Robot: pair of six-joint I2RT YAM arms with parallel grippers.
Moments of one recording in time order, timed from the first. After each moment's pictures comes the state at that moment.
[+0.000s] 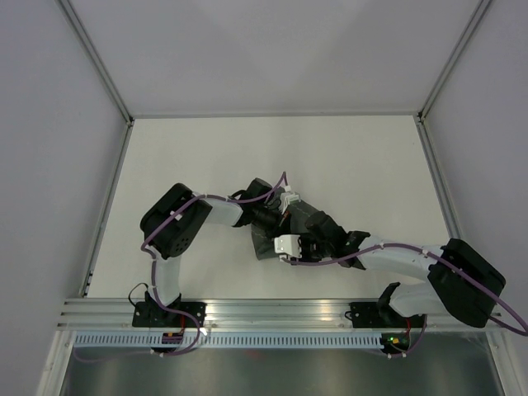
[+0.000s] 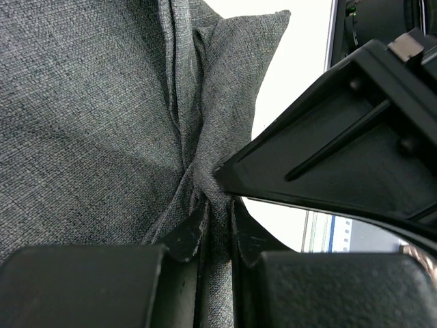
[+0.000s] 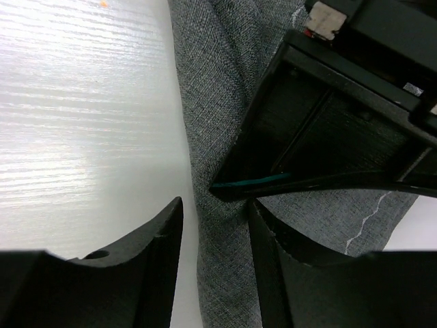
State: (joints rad) left arm -0.70 1.98 0.97 0.12 0.96 -0.13; right arm 0.85 1.29 0.51 -0.07 -0.26 -0.79
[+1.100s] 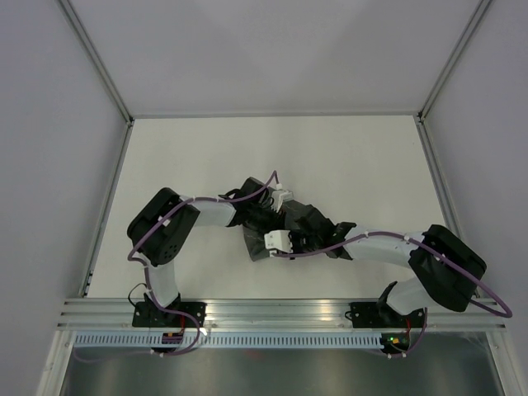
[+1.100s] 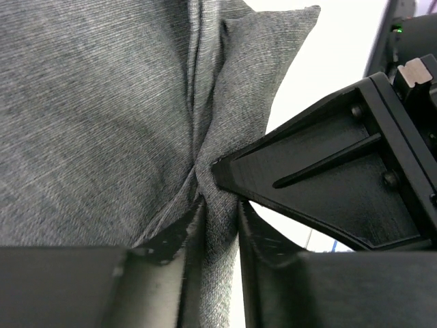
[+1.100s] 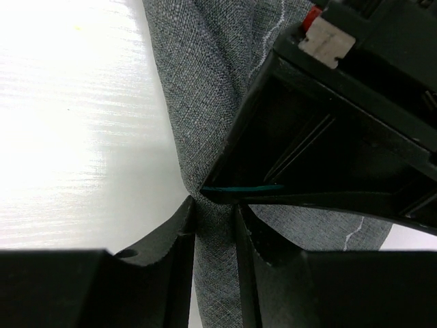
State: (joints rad) left arm -0.67 1.88 0.94 0.01 0.81 -0.17; right arm 0.87 1.44 0.63 -0.09 -0.24 -0.83
